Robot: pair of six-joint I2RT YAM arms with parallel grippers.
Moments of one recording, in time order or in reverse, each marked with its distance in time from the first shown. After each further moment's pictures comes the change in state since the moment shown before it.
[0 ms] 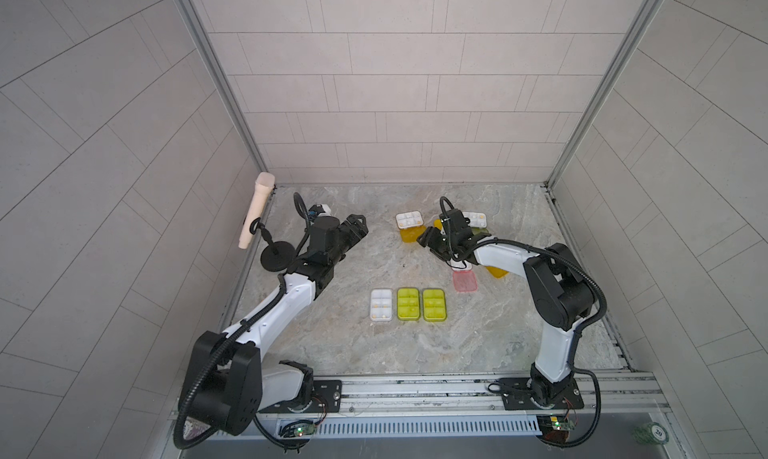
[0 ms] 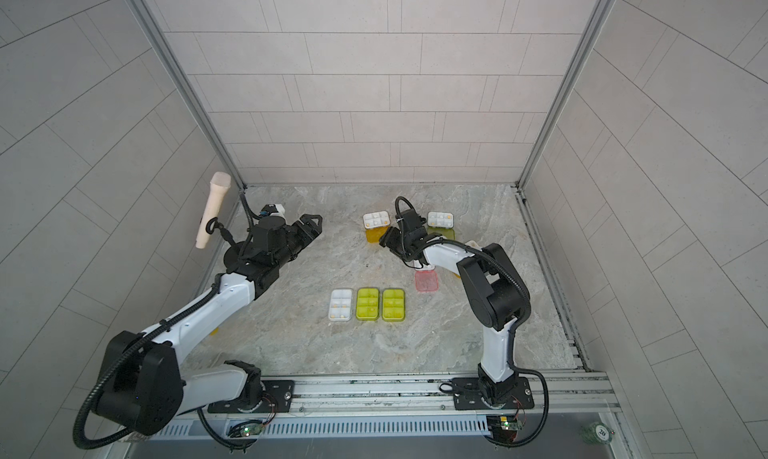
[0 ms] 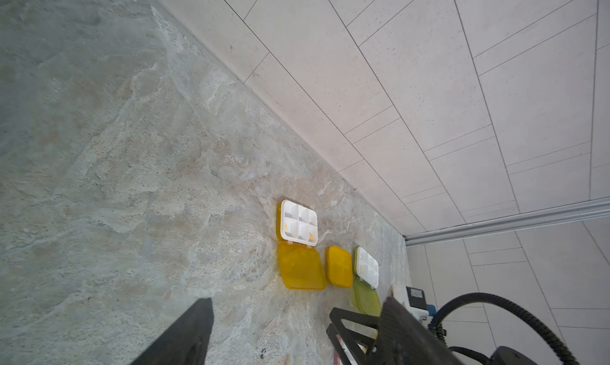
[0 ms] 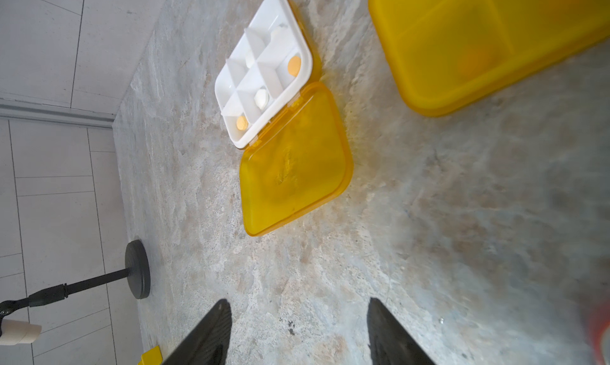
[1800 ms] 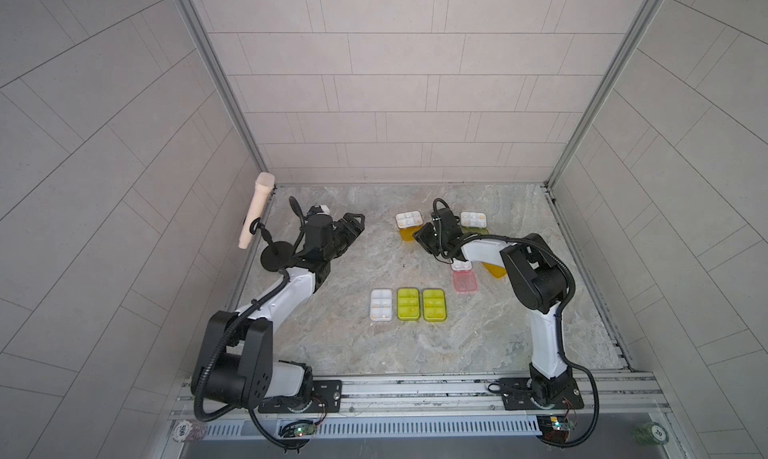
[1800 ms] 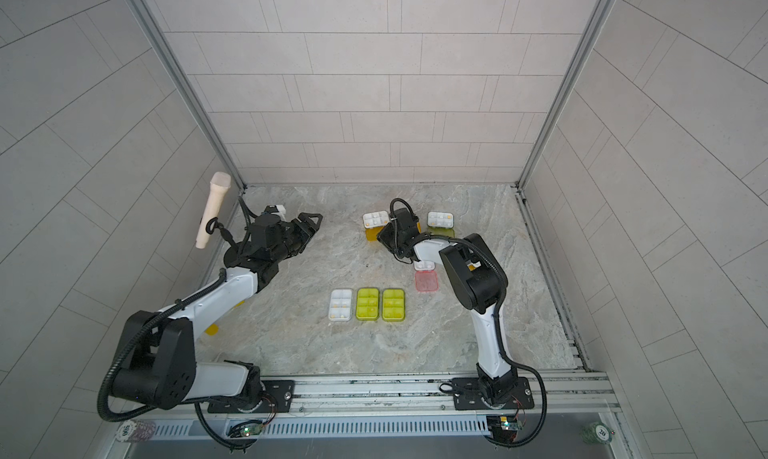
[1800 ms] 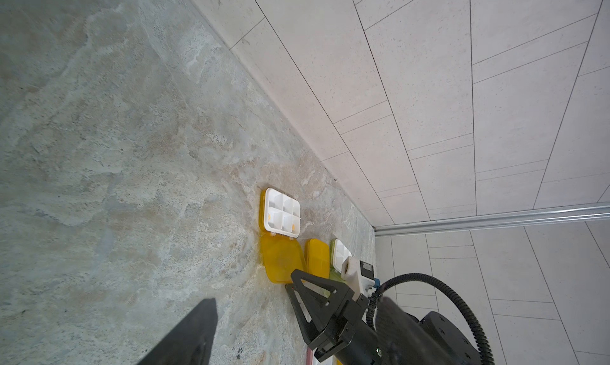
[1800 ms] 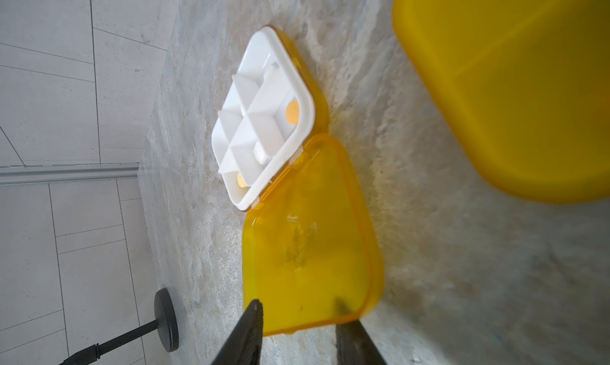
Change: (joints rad) left arm 0.087 0.105 -0.013 0.124 0.203 -0.095; right arm 0.000 0.184 0.112 0.159 0.023 0.165
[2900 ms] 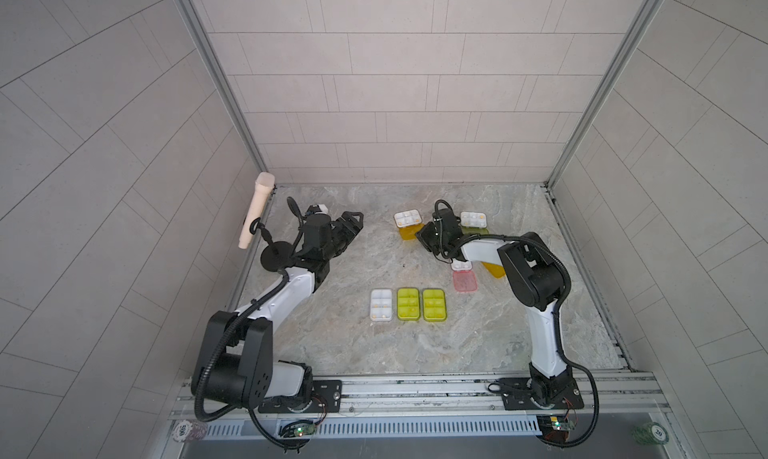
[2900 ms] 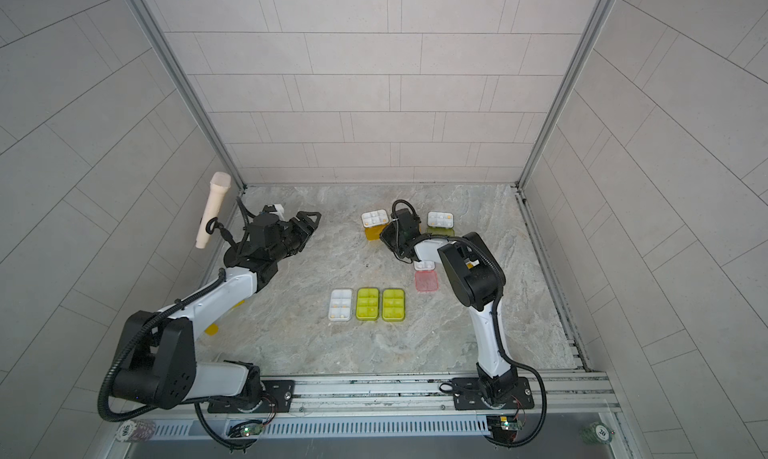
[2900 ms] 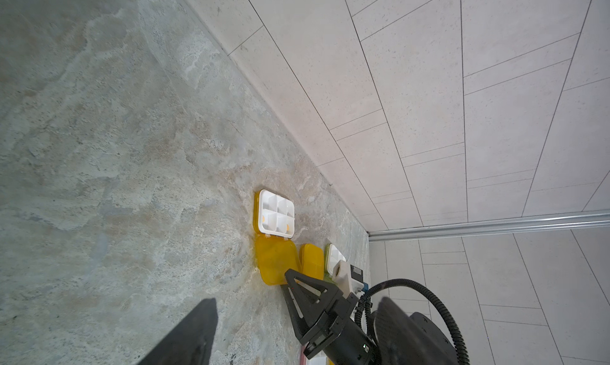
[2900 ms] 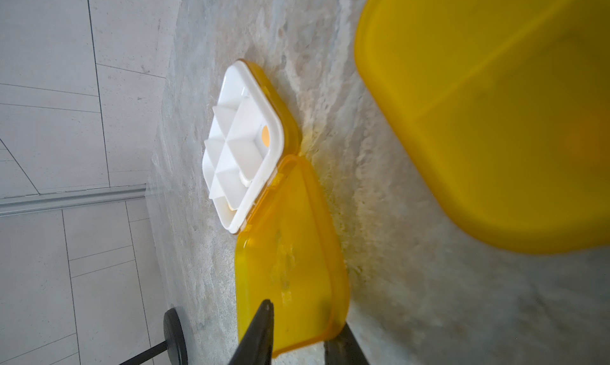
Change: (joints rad) left arm 0.009 0.000 0.000 0.017 0.005 -0.023; right arm -0.012 0.032 0.000 0.055 0.016 0.057
